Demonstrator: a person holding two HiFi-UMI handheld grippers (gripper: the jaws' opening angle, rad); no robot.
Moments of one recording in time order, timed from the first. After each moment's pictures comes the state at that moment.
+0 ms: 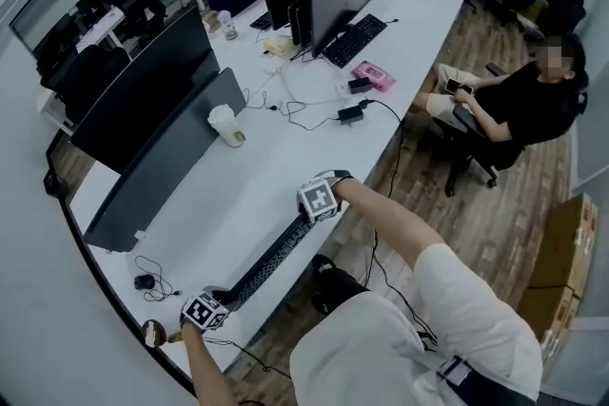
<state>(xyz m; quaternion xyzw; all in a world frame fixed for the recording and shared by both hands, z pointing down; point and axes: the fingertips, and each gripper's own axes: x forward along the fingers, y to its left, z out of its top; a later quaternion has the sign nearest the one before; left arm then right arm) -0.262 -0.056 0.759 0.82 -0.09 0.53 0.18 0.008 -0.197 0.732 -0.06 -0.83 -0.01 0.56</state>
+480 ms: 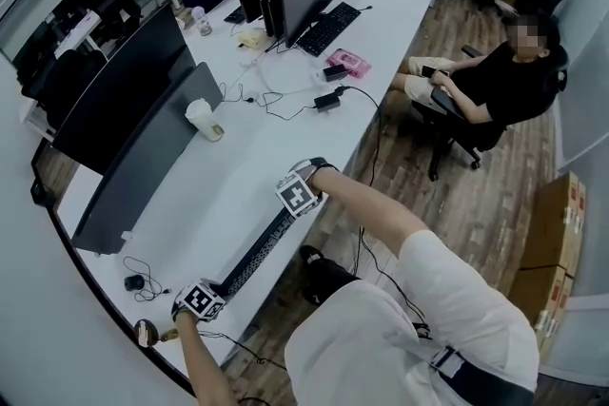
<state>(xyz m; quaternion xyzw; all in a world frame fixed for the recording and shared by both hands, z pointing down) -0.252 -0.046 0.762 0.78 -0.04 0.60 0.17 0.003 -0.169 0.724 -0.11 -0.80 -0.07 0.59</state>
